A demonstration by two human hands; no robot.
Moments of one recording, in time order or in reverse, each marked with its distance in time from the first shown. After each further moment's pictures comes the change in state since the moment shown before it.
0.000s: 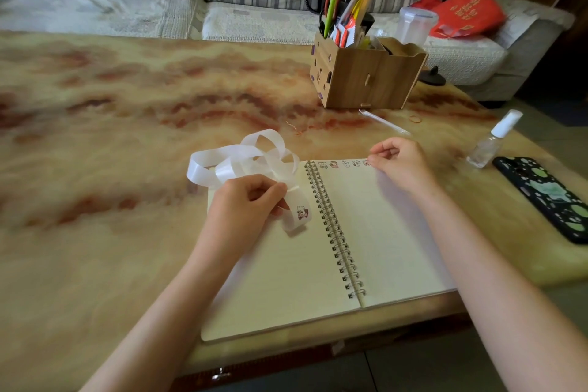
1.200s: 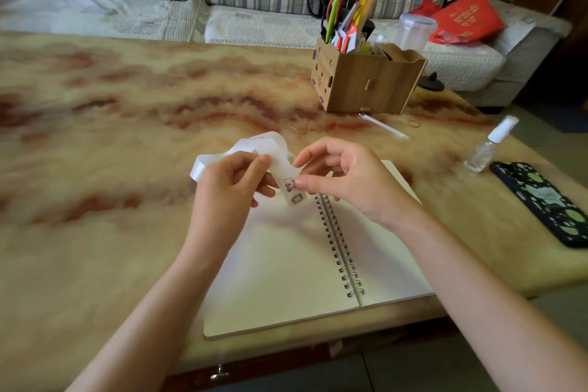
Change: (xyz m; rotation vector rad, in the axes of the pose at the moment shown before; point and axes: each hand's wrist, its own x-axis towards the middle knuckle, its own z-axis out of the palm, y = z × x) left_hand 0.004 0.006 -0.013 -0.182 0.152 0.146; right_hand -0.093 -0.095 0.010 0.330 -0.553 -0.292
